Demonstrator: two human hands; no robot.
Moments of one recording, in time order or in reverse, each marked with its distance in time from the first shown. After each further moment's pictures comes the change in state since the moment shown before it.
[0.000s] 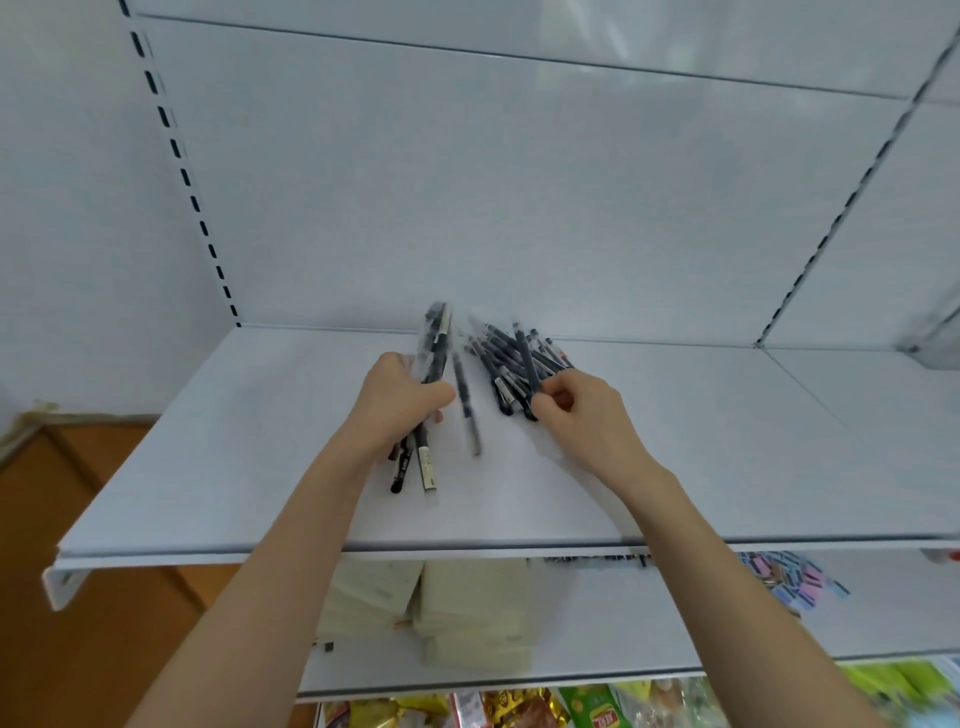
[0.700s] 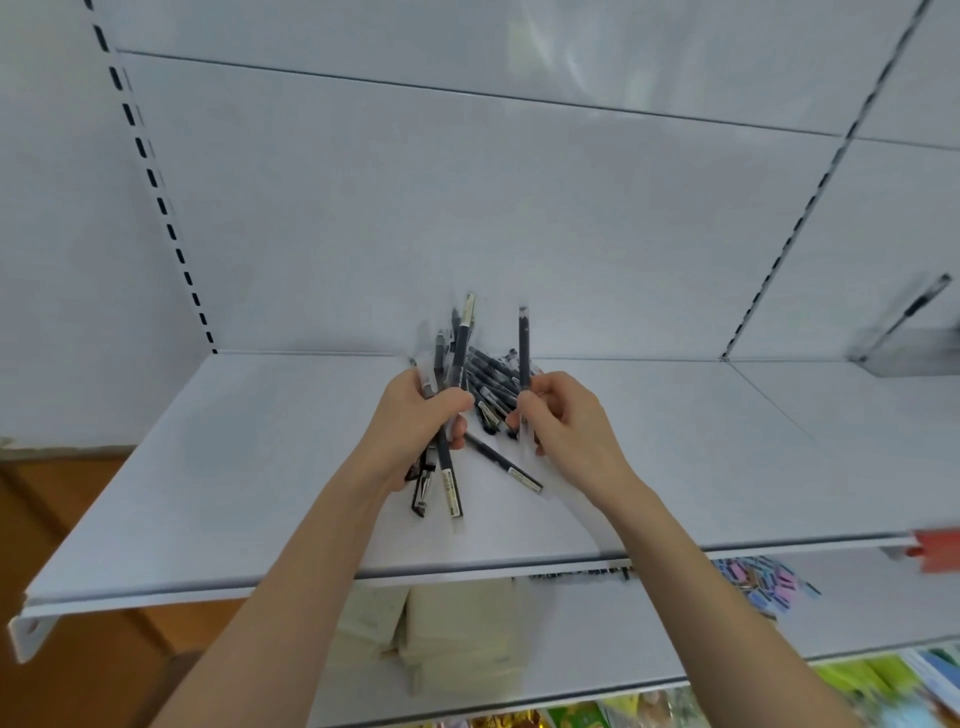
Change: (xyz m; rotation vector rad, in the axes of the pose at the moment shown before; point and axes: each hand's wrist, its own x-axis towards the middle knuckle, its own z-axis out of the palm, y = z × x) left_hand -0.008 0.010 0.018 -0.342 -0.151 0.119; right_hand -0.010 -0.012 -0.005 0.302 0.044 -0.008
